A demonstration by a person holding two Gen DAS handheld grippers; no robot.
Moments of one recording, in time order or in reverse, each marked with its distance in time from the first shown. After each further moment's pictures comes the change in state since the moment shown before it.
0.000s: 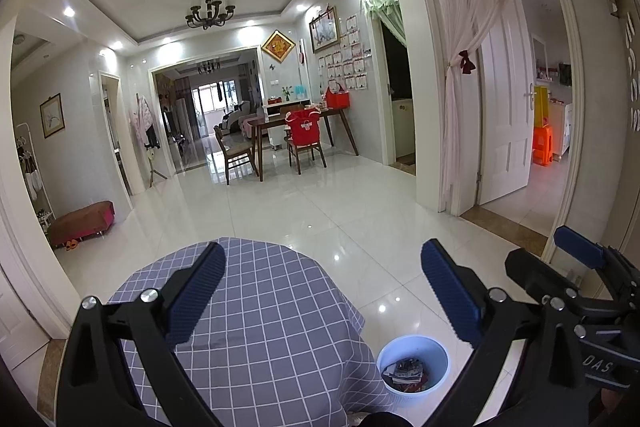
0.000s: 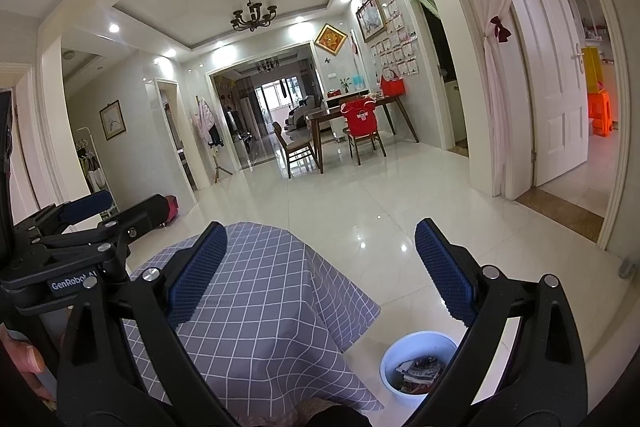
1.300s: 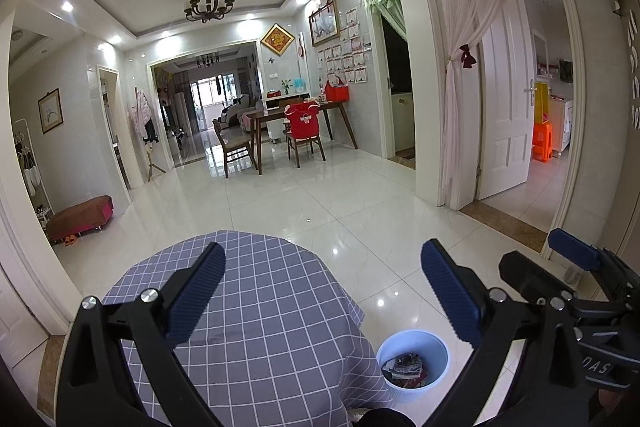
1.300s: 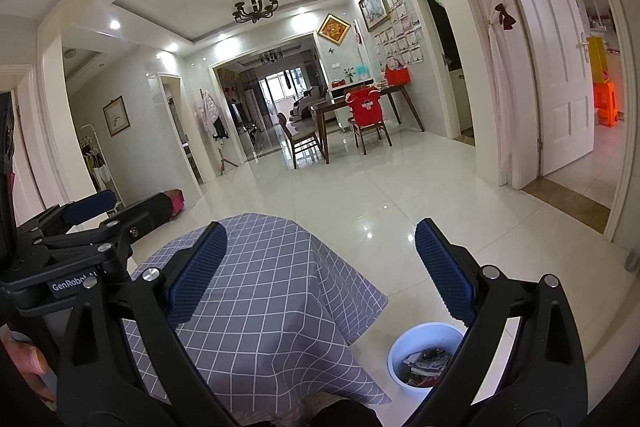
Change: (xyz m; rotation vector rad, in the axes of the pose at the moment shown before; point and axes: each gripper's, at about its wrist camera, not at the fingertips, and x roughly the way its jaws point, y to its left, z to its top) left arm 0.003 0.005 -0.012 0.000 0.011 -0.003; right arm 0.012 -0.002 -0.006 0.013 0.035 0.020
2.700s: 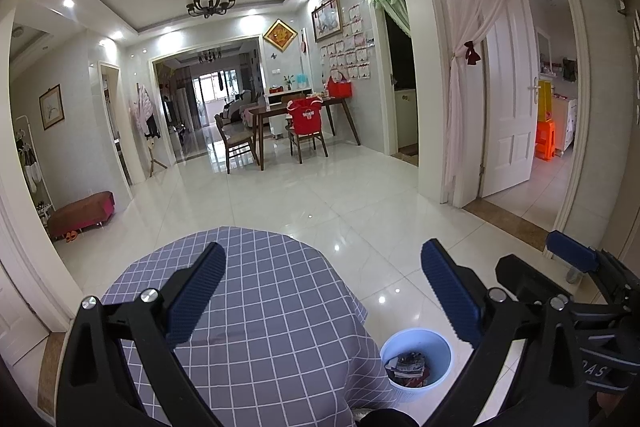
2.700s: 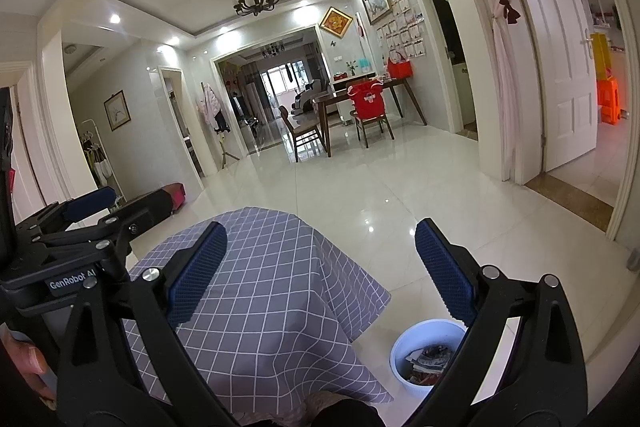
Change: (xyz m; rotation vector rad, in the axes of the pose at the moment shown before) left arm 0.002 0.008 -0.027 -0.007 0.022 0.006; right arm 0.014 0.002 -0.005 0.003 0.029 0.009
